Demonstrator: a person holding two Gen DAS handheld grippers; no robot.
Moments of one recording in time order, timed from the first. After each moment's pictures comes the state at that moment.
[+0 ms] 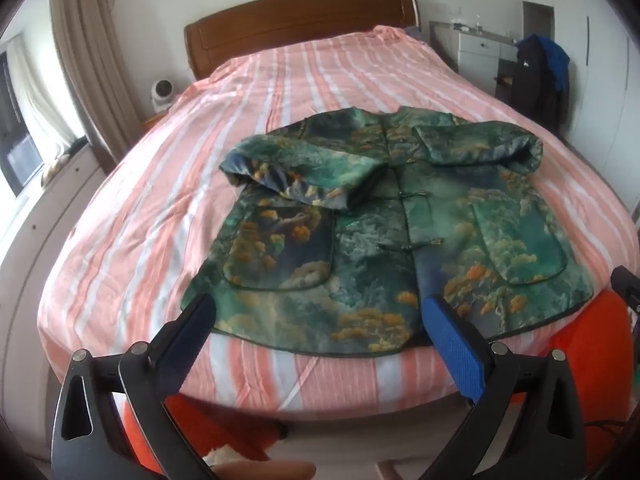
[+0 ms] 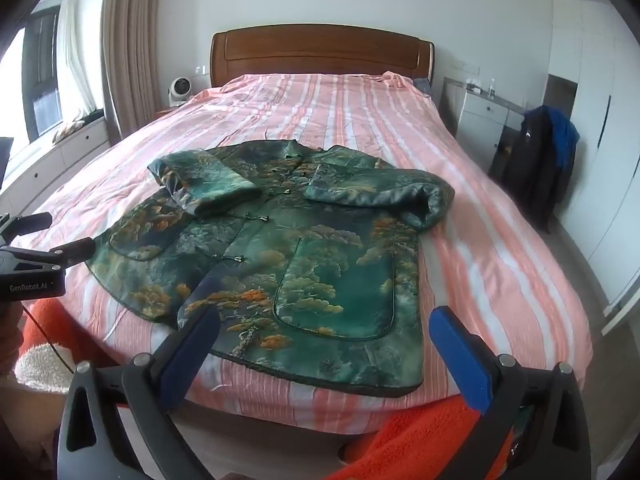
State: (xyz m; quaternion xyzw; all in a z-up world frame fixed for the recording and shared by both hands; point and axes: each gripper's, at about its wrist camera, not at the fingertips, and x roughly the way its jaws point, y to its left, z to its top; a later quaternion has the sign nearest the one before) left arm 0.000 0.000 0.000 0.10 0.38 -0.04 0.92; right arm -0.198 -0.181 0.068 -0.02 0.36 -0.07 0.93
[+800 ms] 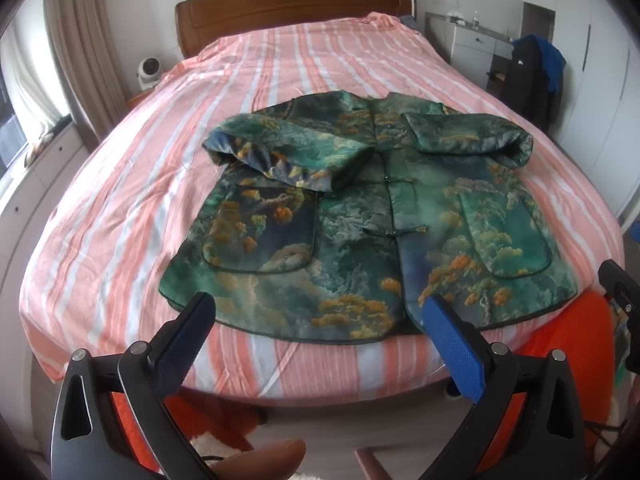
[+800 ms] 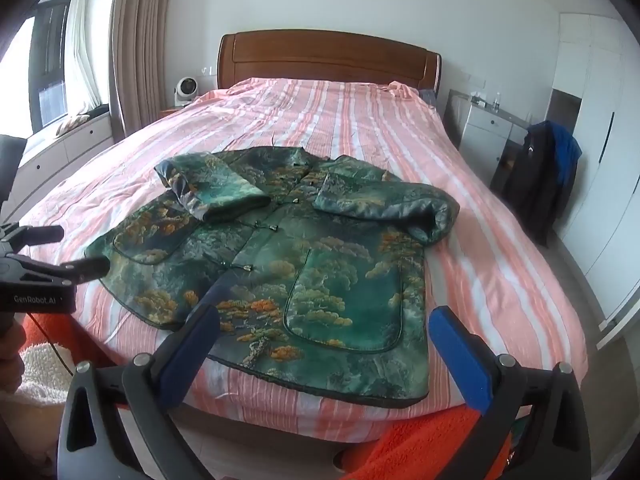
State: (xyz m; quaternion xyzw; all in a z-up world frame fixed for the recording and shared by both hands) left arm 0.004 -0.001 -0.007 0.06 0.42 -0.07 0.90; right arm -0.192 -0.162 0.074 -0.04 0.35 -0.06 0.93
